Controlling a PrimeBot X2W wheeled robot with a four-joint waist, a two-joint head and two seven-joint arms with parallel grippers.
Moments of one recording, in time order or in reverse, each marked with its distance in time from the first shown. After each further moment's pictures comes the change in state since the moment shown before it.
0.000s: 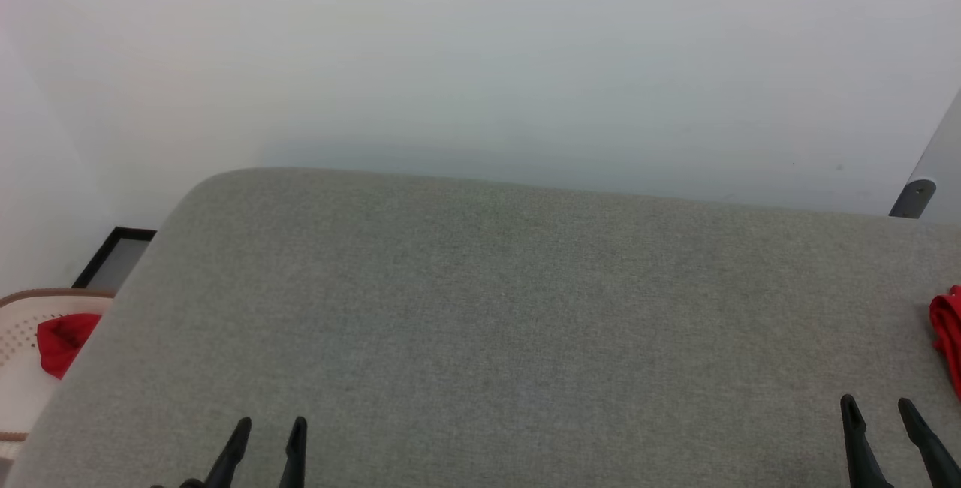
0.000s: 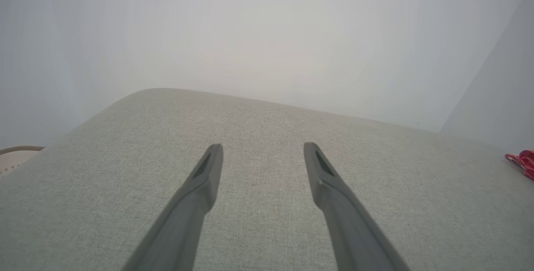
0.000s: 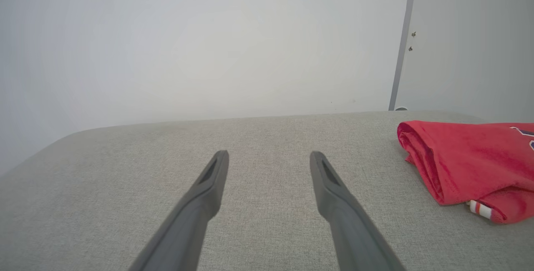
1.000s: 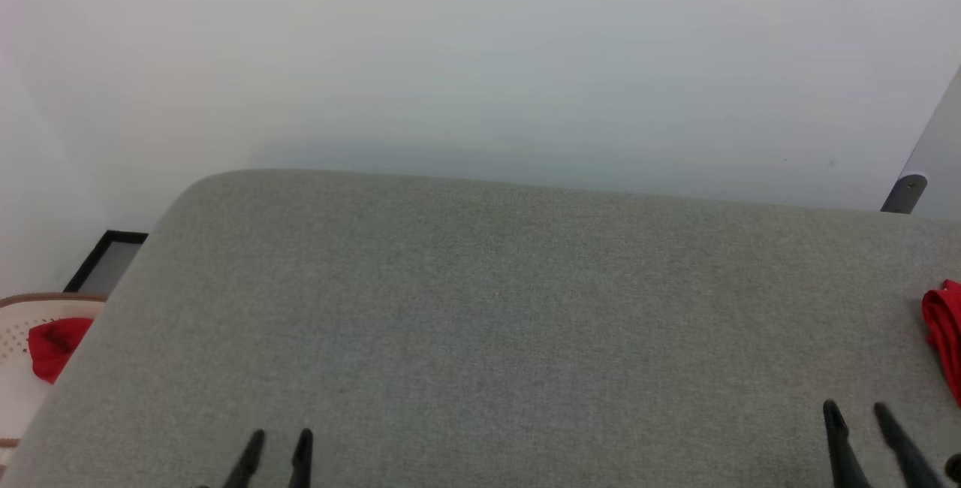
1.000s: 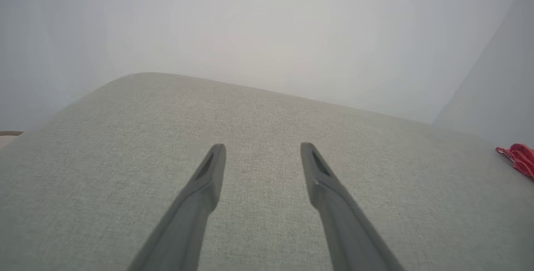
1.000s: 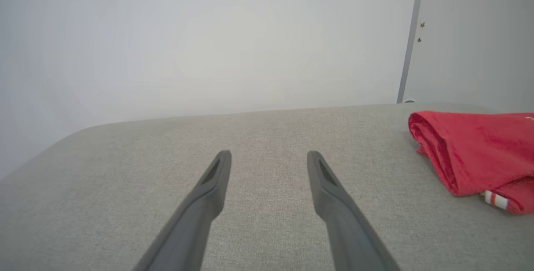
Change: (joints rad) left arm 0.001 -0.003 -0.016 0.019 -0.024 0.000 0.008; right arm -0.006 0.015 0.024 0.003 -0.005 0.000 0.000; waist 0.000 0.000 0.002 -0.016
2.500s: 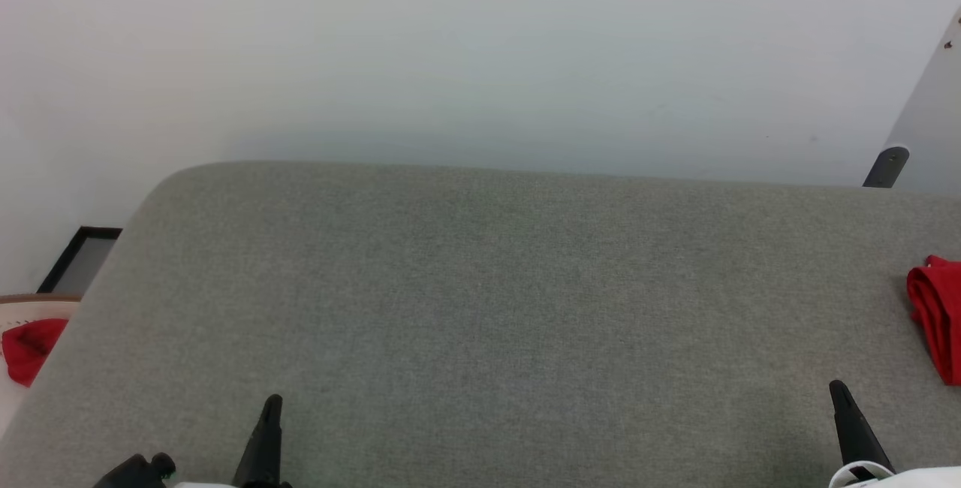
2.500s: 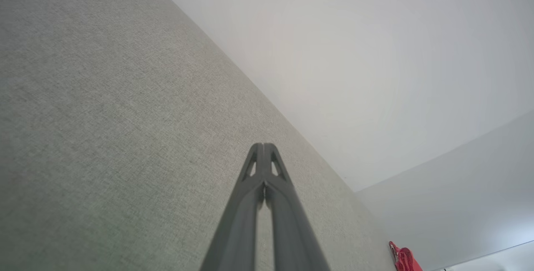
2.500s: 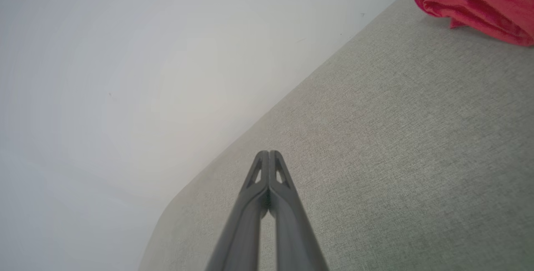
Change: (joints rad) left arm -0.108 -0.086 0.075 0.068 -0.556 0.000 0.168; right arm -0.102 0.067 -0.017 0.111 0.573 0.000 0.114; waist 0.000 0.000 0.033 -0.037
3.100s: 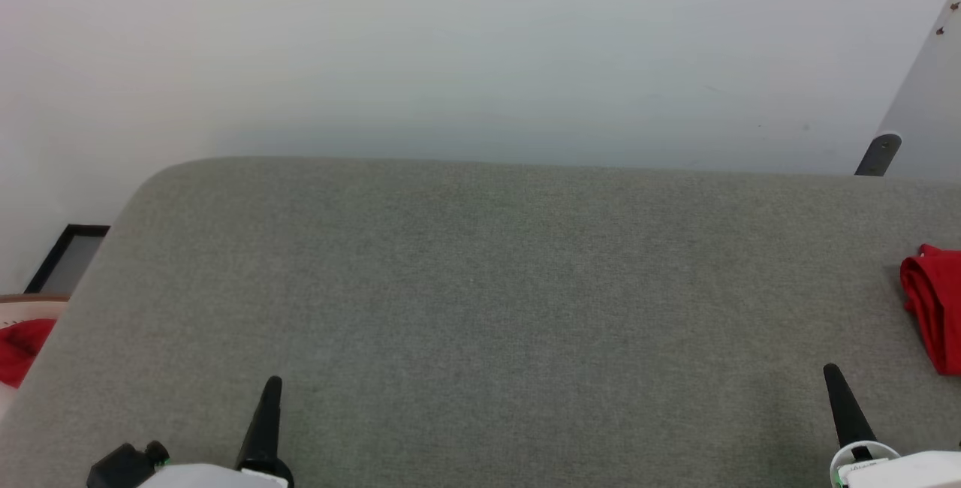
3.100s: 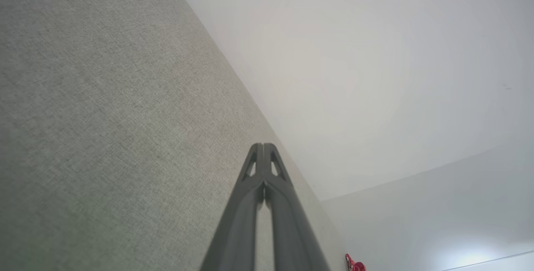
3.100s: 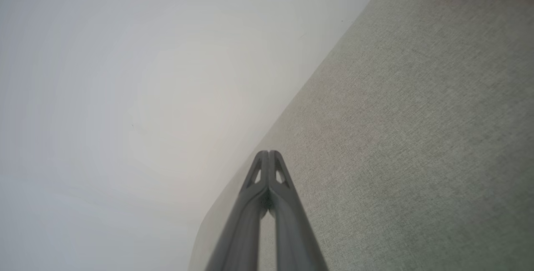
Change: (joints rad) left arm -0.043 -0.022 0.030 0.010 -0.180 0.000 0.055; right arm -0.043 0.018 -0.008 0.022 0.187 0.000 0.035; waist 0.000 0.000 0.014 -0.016
